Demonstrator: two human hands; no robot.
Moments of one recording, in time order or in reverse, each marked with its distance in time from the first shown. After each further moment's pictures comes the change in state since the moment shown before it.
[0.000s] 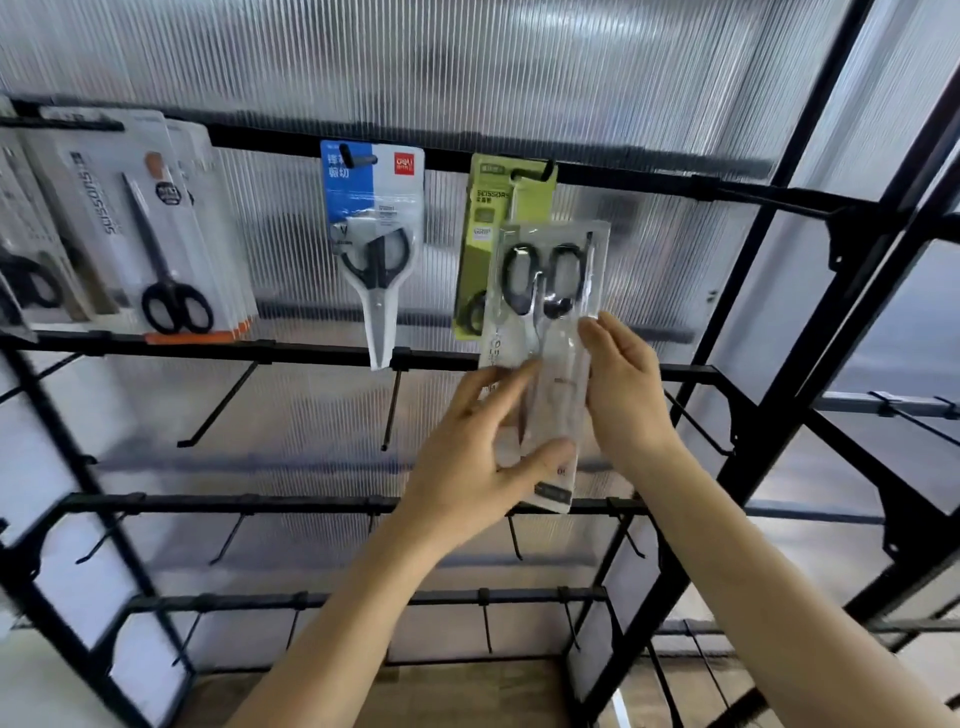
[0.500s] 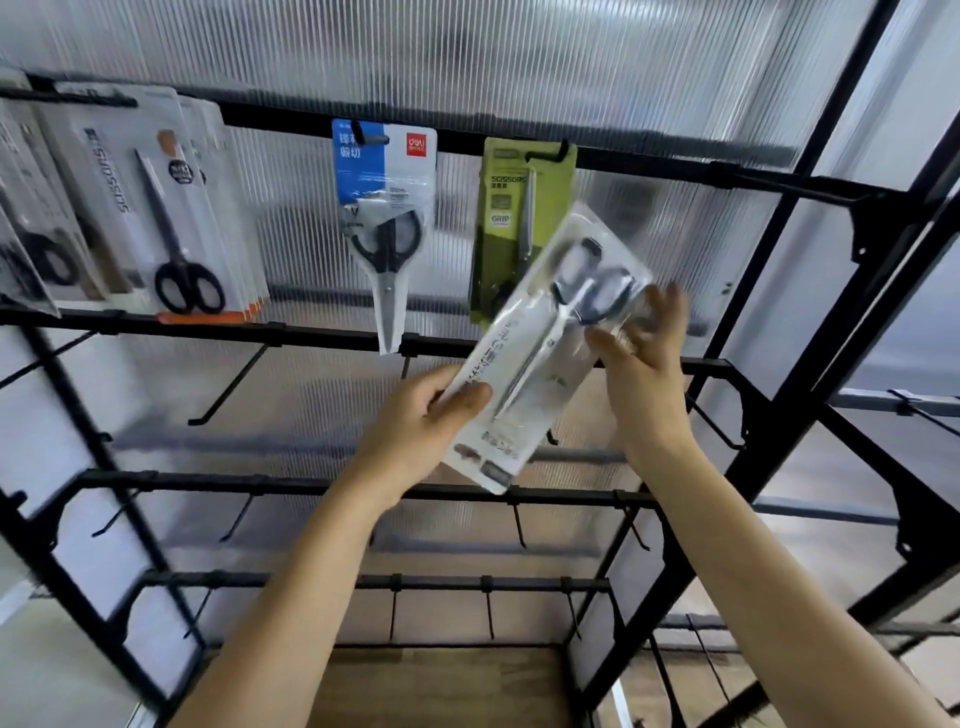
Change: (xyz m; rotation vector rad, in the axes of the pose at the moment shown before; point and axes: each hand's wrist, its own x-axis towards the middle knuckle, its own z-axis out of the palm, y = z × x) left_hand 0.002 -0.008 -0.036 -0.388 -0.081 -0.500; right_hand 0.002 0.011 -0.009 -0.041 0.078 -0.102
